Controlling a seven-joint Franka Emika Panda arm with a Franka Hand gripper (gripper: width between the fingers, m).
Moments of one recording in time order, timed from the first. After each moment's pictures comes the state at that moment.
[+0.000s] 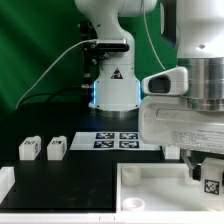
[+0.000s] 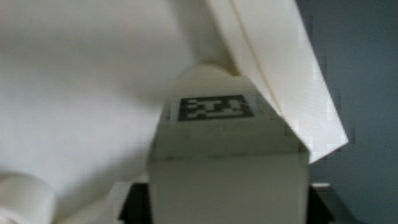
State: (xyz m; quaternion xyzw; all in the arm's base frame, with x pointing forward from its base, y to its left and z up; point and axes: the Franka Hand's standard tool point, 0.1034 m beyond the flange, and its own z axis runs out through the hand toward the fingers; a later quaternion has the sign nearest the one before) arm 0.639 0.110 0.070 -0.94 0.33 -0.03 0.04
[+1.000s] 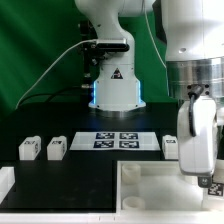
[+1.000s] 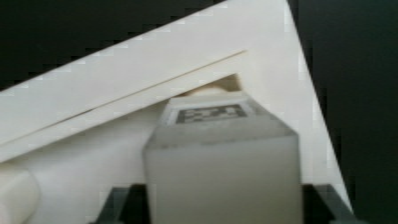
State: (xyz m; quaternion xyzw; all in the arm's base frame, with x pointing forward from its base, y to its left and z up) arm 0.628 0.108 0.068 -0.54 0.84 0.03 0.05
